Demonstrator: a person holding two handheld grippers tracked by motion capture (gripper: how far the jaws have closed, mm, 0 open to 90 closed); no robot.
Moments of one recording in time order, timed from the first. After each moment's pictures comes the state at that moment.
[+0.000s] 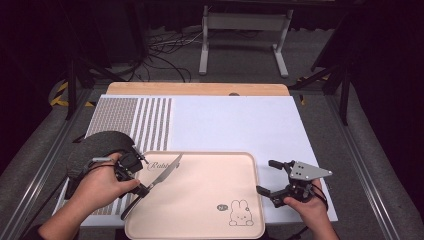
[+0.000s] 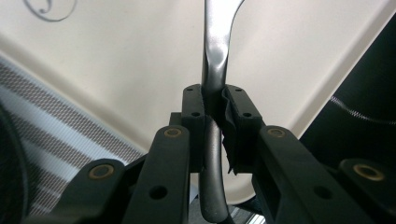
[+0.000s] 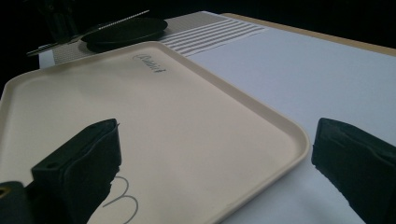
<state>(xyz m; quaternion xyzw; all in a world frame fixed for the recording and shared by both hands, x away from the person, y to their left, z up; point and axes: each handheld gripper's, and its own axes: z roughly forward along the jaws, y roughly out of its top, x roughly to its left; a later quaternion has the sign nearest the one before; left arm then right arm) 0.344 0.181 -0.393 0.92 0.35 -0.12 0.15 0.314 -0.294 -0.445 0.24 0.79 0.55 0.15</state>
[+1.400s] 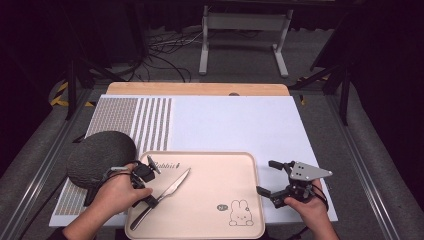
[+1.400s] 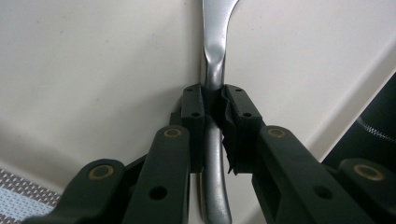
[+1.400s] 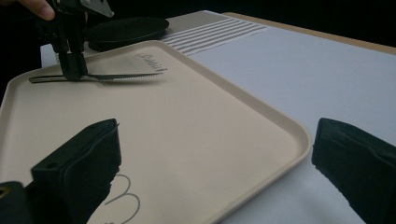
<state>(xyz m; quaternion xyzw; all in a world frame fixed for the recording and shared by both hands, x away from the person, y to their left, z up) 0.346 0.161 -0.444 0.90 0.37 -0.17 0.12 0.313 -0.294 -0.445 0.24 0.79 0.55 0.15</state>
